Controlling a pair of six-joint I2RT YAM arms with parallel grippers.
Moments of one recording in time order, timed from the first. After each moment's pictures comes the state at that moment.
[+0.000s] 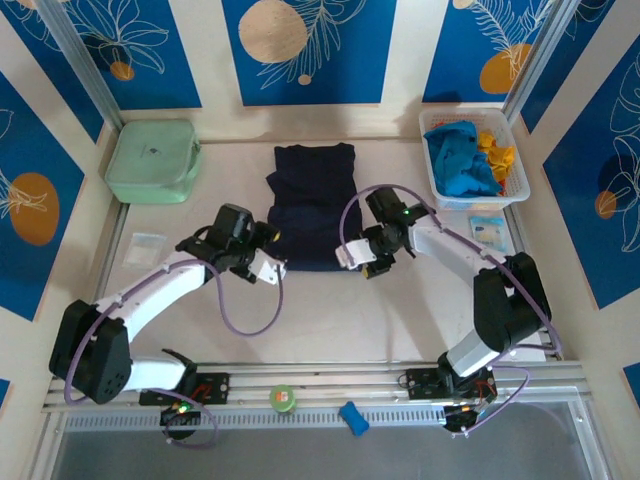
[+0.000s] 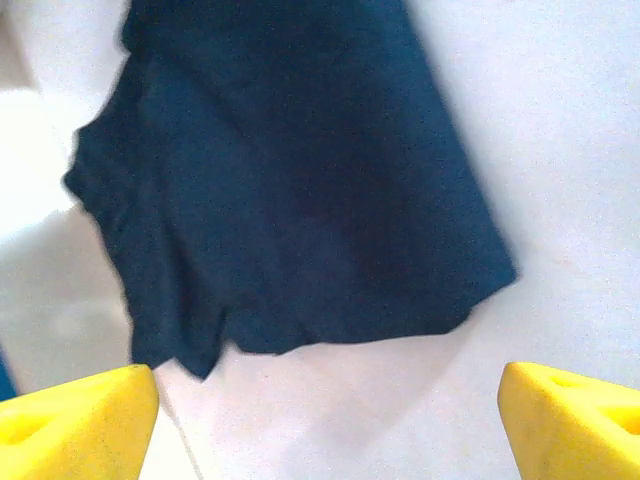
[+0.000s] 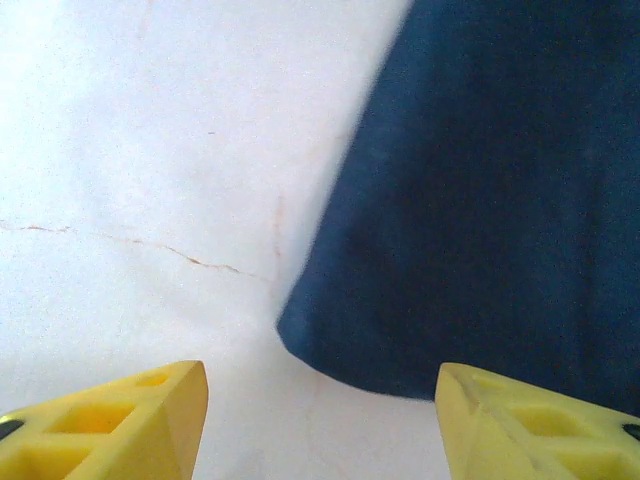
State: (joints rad) left arm -0.51 1.31 0.86 -0.46 0.15 1.66; right arm 0.47 1.57 1.10 -0.79 -0.27 -1.50
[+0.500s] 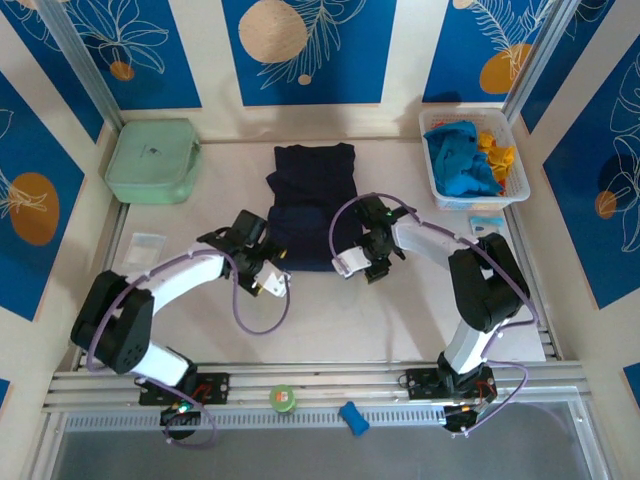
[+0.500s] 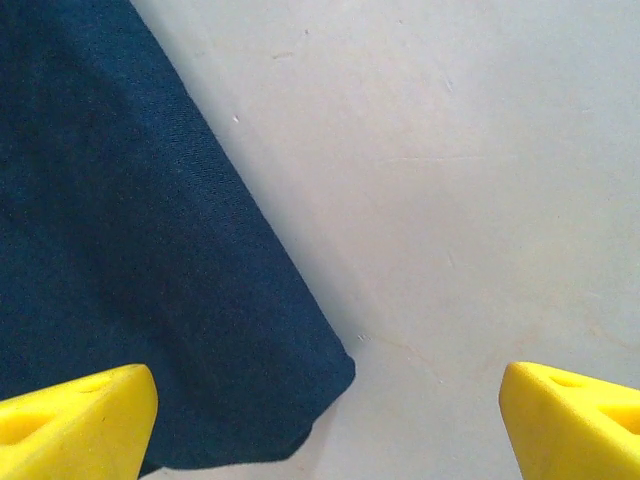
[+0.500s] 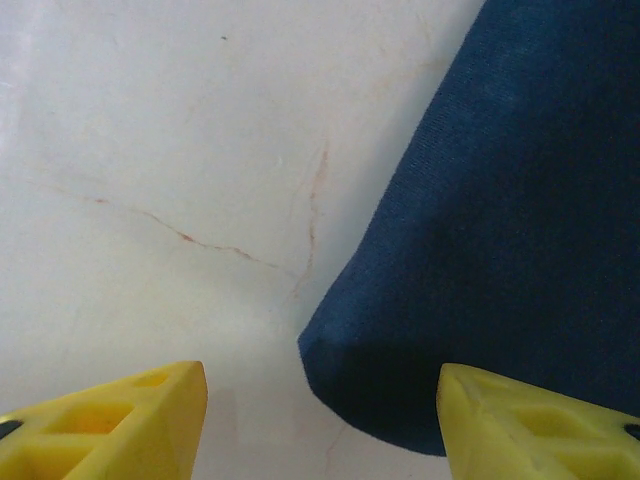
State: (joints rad) left arm -0.54 1.51 0.90 -0.52 0.15 1.68; right arm 0.50 1.73 1.12 -0.75 -0.15 -1.55
